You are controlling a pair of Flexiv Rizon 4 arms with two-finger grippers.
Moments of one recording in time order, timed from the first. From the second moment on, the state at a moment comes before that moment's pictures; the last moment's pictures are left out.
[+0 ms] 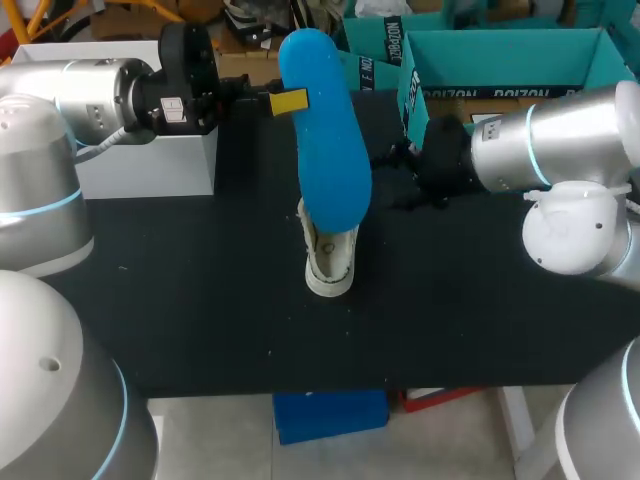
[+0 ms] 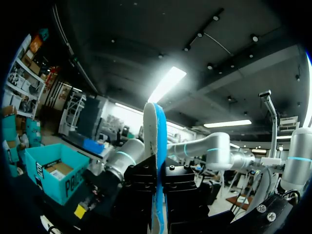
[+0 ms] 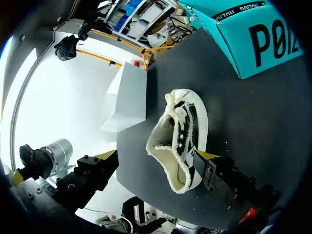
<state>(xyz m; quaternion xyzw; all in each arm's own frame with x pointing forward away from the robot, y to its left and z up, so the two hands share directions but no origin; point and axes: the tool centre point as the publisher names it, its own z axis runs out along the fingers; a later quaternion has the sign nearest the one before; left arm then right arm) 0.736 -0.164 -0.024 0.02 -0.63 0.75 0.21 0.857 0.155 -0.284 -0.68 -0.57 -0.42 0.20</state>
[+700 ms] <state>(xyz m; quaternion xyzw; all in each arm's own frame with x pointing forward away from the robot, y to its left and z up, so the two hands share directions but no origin) 0.736 -0.164 -0.024 0.02 -0.63 0.75 0.21 0.860 0.145 -0.247 -0.60 -0.54 -0.47 0.34</state>
